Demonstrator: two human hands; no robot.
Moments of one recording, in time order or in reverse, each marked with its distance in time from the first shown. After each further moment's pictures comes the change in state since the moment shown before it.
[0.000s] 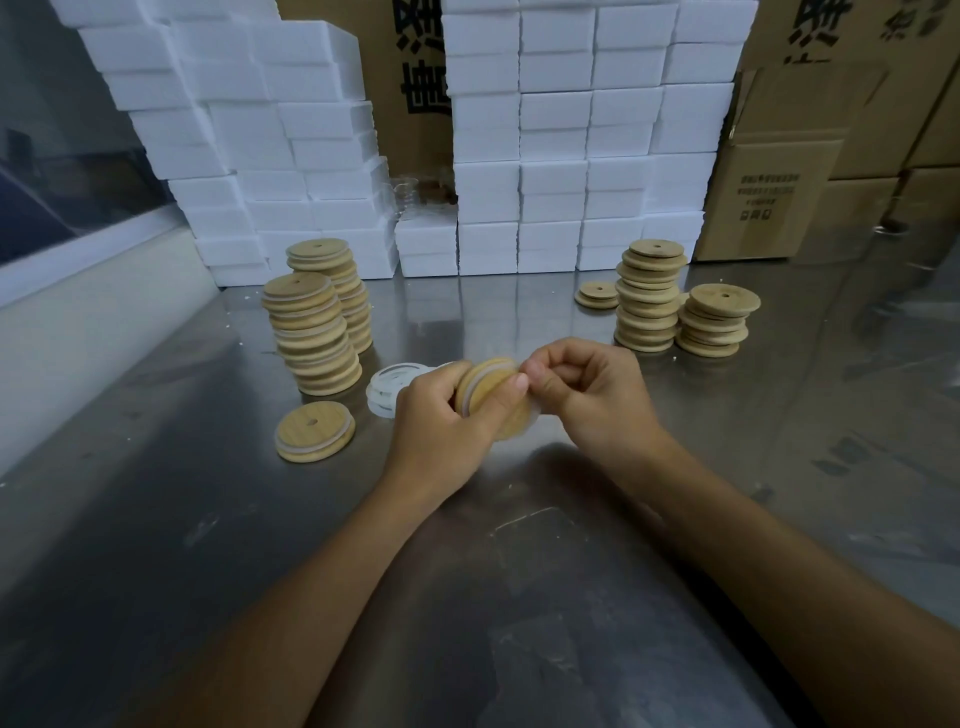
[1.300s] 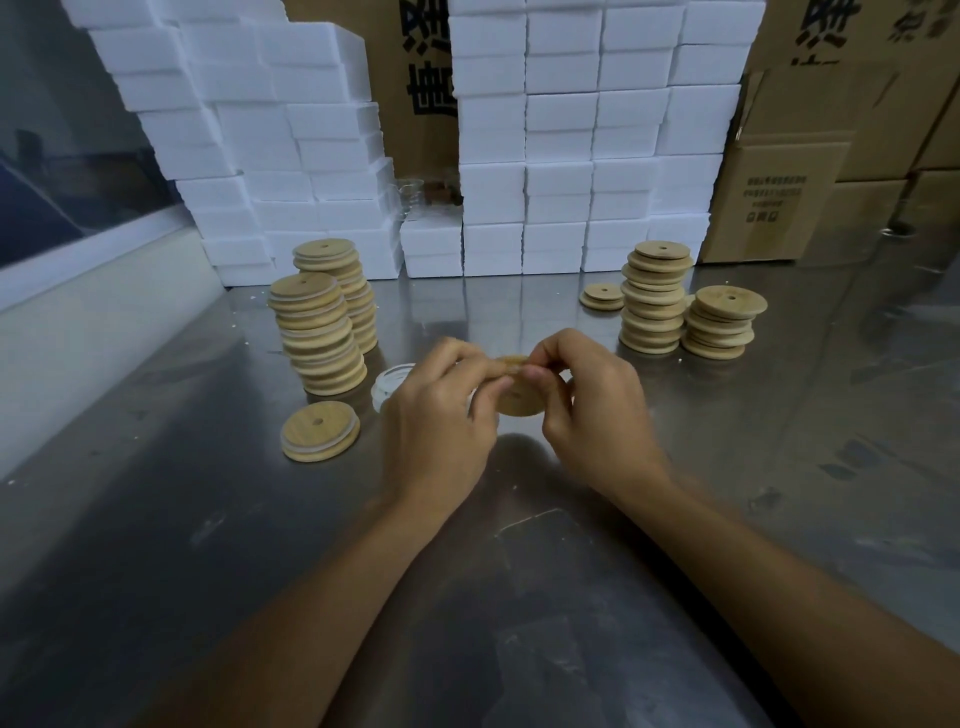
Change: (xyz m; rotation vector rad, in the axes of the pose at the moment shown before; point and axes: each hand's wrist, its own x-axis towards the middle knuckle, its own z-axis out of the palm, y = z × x) left_hand -0.004 0.020 -0.008 0.489 0.133 0.379; right_hand -0.002 0.009 0.003 -0.716 0.105 -0.438
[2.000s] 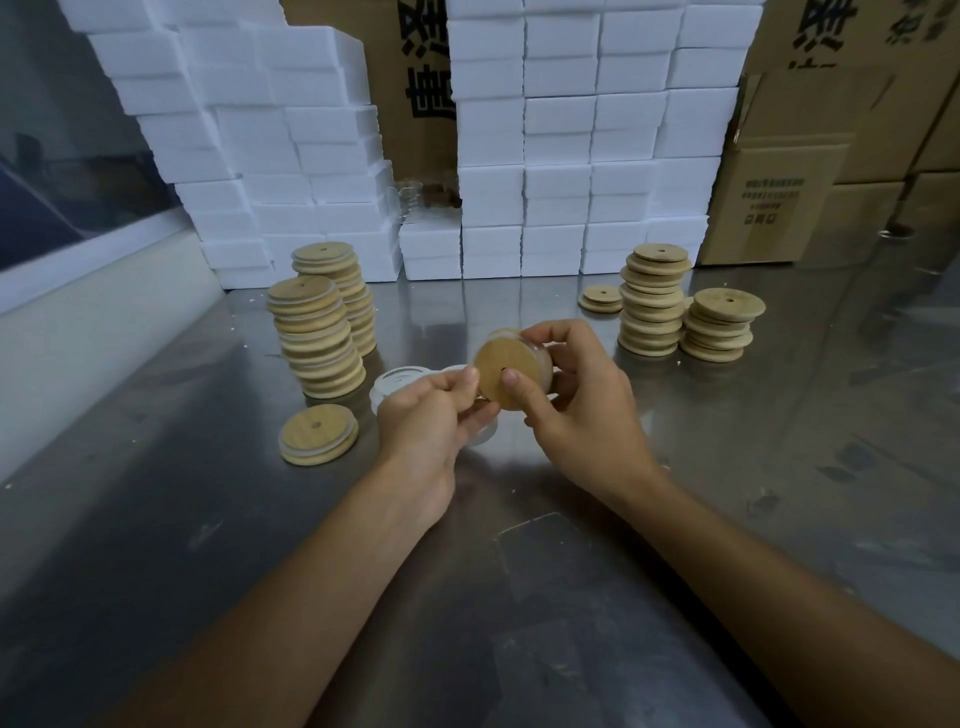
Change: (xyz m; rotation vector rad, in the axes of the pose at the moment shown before) left_hand 0.013 0.002 0.007 -1.054 0.071 -1.265; right_hand 0.001 -0.009 0.003 0.379 -0.015 0.176
